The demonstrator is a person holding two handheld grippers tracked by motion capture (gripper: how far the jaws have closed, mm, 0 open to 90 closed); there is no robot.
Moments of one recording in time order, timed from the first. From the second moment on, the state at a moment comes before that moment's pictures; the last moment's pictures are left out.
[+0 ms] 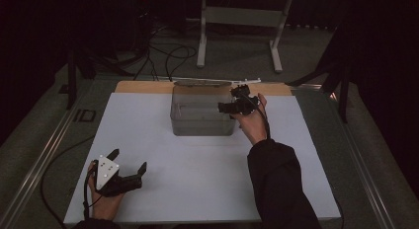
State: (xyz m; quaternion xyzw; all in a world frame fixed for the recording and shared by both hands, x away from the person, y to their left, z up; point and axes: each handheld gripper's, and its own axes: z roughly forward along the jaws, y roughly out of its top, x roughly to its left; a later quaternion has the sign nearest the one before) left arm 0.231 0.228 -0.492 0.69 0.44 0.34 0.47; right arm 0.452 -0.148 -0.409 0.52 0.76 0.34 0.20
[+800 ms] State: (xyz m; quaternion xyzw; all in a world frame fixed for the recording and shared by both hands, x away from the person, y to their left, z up) left arm 0.232 0.228 -0.492 0.69 0.44 0.34 0.47; right arm 0.427 -0.169 -0.415 0.47 0.76 0.38 0.24
